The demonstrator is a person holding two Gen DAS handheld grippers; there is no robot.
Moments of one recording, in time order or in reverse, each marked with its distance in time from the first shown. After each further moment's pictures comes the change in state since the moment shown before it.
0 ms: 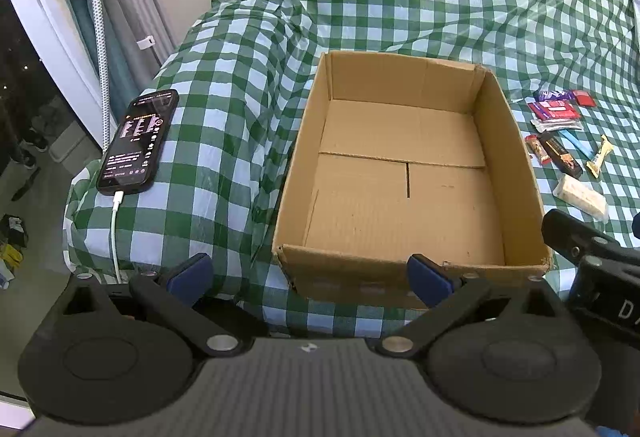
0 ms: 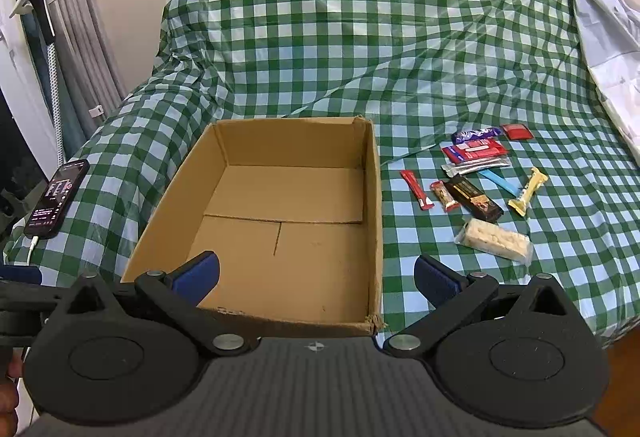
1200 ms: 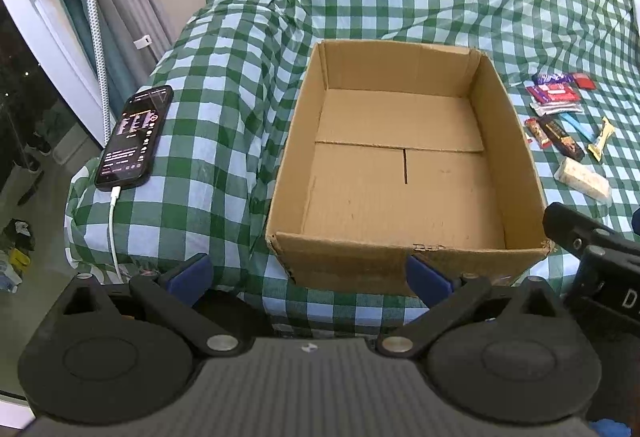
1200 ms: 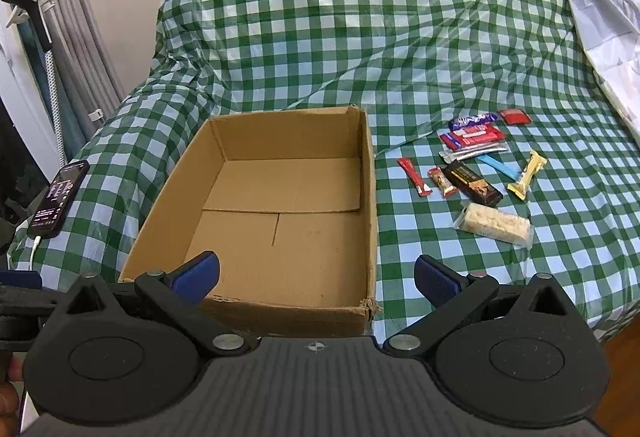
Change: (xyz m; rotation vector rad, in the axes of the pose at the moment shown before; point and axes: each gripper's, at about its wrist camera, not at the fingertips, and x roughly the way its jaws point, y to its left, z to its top) left arm 0.003 -0.015 -0.007 0.039 0.038 0.015; right arm 0.001 -0.007 -0.009 0.042 0.014 0.014
